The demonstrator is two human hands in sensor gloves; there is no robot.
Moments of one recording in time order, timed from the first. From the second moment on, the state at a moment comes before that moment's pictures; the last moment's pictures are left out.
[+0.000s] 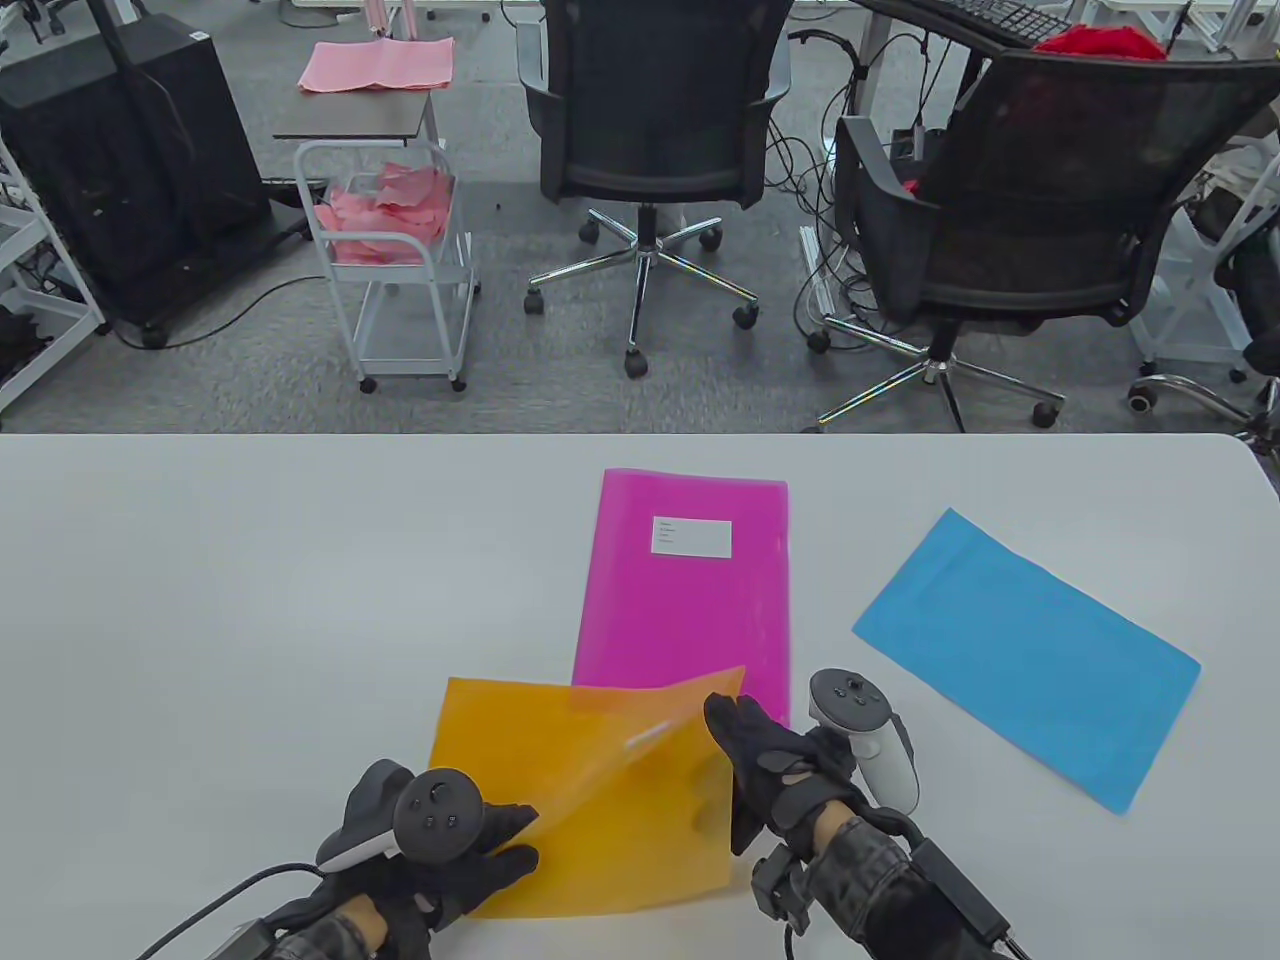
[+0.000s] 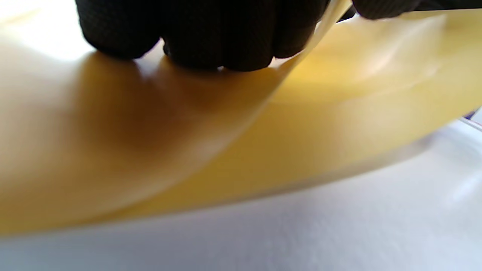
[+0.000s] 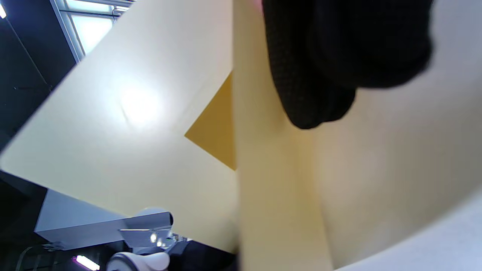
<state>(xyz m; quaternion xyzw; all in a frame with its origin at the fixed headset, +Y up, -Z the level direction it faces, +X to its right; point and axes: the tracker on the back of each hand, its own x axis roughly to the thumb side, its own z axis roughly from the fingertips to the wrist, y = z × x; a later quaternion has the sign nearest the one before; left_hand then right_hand) -0.215 -0.756 -0.285 -0.13 -0.27 0.16 0.94 0.120 -0.753 -0.328 0.05 0.33 0.70 0.63</state>
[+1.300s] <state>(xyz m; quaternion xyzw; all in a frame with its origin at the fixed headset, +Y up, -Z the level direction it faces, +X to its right) -0.230 -0.756 -0.292 -0.12 -0.25 0.23 0.93 0.299 -0.776 -0.361 -0.33 0.24 0.89 0.21</state>
